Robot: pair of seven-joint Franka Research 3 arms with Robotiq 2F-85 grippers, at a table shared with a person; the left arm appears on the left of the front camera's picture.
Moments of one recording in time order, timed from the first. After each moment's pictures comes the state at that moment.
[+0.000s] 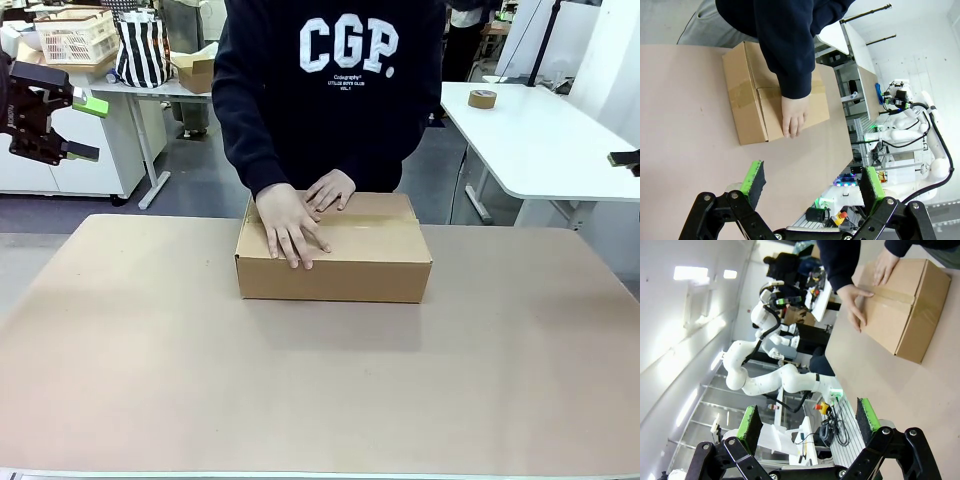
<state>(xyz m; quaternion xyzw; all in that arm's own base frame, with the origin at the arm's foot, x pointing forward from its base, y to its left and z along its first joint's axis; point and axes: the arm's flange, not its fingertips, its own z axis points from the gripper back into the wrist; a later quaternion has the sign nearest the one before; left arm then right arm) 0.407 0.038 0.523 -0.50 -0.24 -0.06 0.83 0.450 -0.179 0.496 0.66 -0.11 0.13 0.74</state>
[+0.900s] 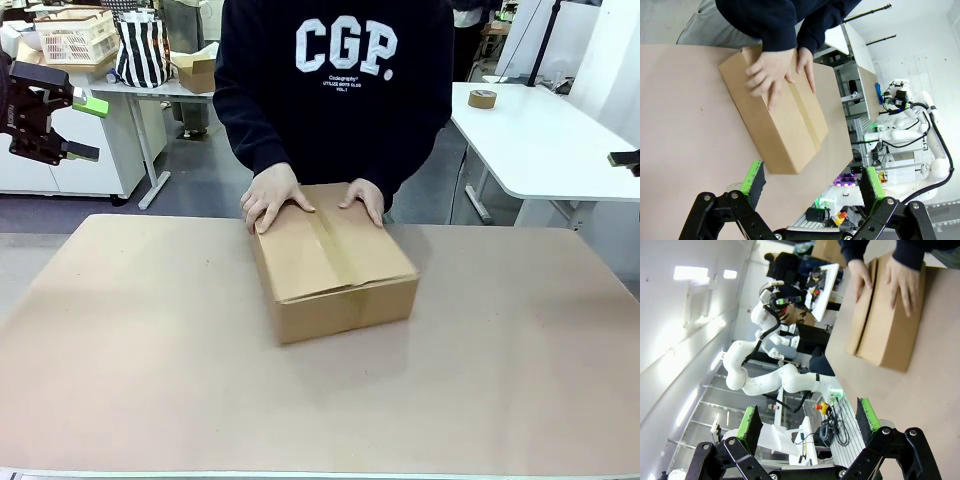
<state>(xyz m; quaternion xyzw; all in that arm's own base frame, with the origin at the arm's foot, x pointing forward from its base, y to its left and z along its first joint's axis) 0.407 0.038 0.523 -0.50 -0.24 -0.06 0.83 0.450 -0.179 0.496 0.66 -0.11 0.13 0.74</state>
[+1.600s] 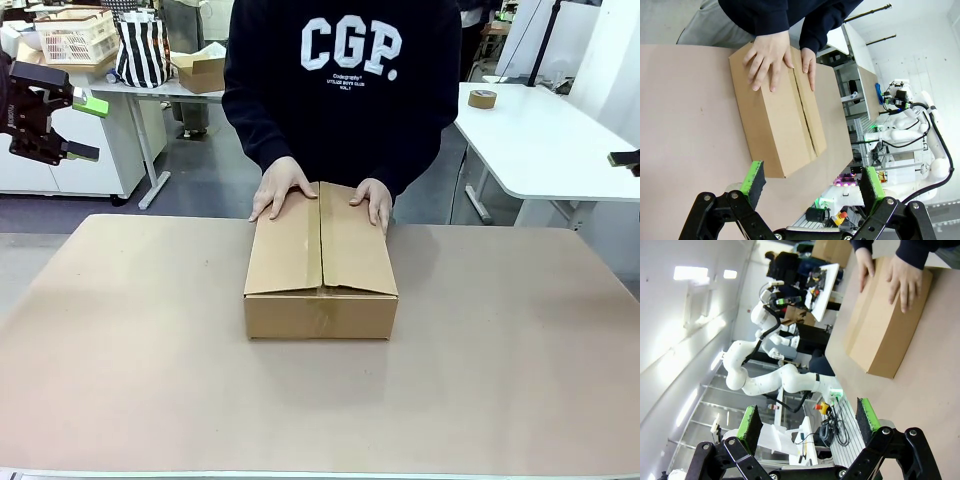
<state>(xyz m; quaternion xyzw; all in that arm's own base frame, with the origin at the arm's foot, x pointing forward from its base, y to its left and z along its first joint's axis) 0.407 0.038 0.523 -0.50 -0.24 -0.06 0.83 0.450 -0.179 0.496 0.66 -0.11 0.13 0.74</state>
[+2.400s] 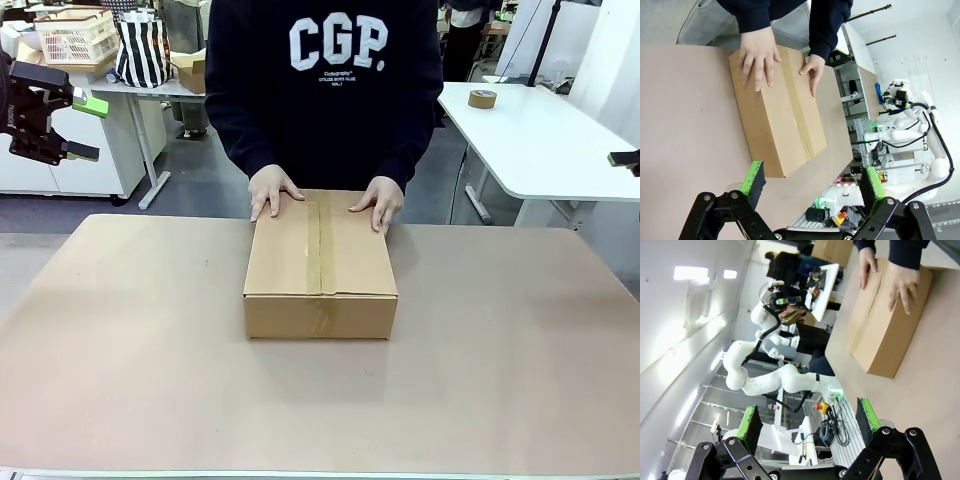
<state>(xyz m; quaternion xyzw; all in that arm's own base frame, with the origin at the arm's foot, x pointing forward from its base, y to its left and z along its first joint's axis) 0.407 0.038 0.523 -0.50 -0.24 -0.06 0.83 0.450 -0.179 0.496 0.66 -0.11 0.13 0.74</state>
